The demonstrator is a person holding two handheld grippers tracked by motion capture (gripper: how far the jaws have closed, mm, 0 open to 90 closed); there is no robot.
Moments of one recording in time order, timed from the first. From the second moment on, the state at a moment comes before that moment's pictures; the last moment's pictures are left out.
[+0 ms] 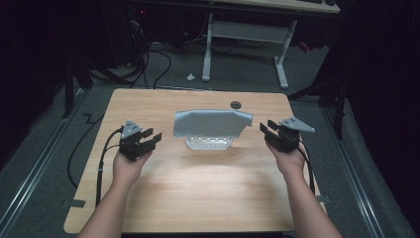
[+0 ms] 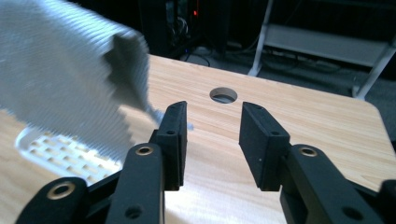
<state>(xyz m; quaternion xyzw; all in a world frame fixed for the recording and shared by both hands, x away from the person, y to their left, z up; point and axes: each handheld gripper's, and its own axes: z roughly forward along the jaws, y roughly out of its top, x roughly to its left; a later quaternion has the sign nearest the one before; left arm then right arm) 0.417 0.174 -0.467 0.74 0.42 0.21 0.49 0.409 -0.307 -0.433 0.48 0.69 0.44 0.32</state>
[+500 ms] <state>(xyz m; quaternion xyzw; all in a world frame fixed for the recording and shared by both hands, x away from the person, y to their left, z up) 0.300 0.175 -0.521 0.80 0.38 0.15 0.44 0.282 -0.297 -0.504 0.47 0.73 0.39 0.31</state>
